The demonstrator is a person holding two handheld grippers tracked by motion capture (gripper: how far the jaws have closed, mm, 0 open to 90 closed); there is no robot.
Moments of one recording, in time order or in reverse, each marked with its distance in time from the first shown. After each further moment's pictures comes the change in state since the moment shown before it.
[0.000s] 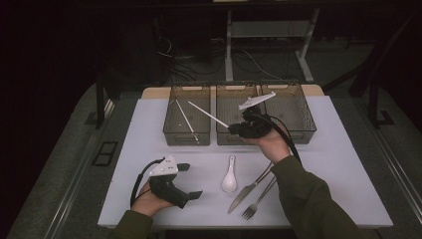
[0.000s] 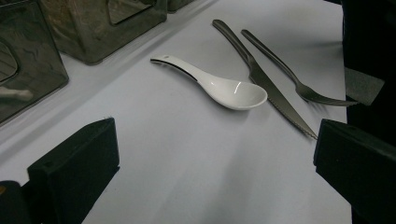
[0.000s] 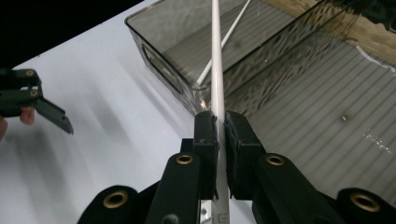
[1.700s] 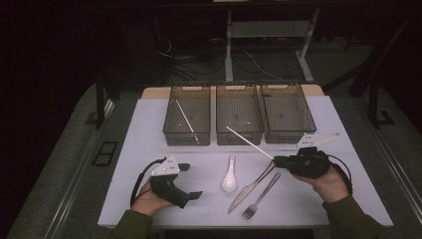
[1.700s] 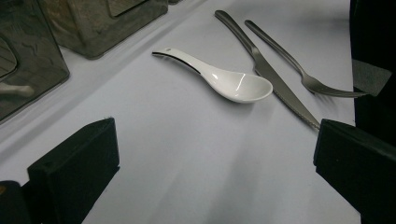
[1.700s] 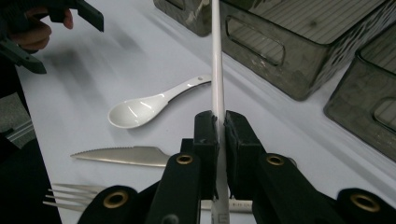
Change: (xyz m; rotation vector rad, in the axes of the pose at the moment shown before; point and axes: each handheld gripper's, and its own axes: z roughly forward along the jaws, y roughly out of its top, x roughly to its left) left arm 0.002 0.000 0.002 0.041 0.008 0.024; right arm -0.014 -0.129 -0.096 -0.052 0.021 0.010
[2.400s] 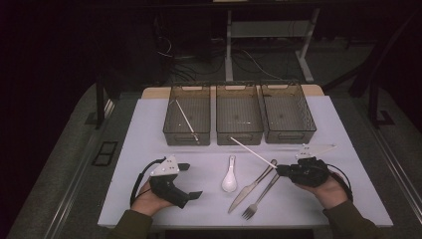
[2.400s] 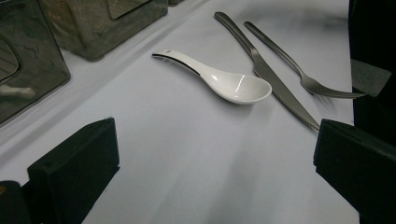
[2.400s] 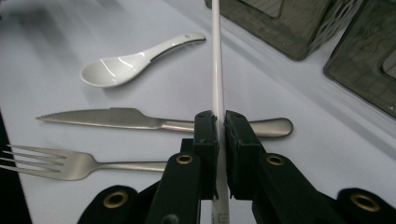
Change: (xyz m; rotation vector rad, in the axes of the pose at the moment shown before) left arm 0.000 0.001 -0.001 -0.001 0.002 0.008; right arm -0.006 -0.032 0.010 0.049 -0.040 -0.028
